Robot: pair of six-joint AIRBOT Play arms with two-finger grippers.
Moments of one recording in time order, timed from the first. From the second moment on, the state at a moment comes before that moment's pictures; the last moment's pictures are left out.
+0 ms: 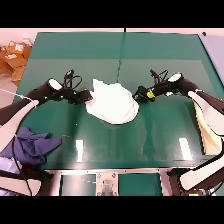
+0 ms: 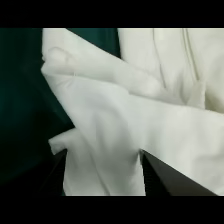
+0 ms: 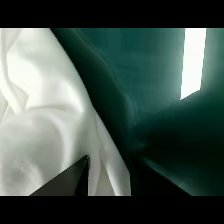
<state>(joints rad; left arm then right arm) -0.19 -1.60 1.10 0.79 -0.71 -1.33 0.02 -1.79 1.28 -0.76 1.07 1.30</state>
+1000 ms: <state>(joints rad) -0.03 -1.17 1.46 0.88 -0.93 -1.31 -0.18 -1.21 1.35 -0.75 1.13 1.25</state>
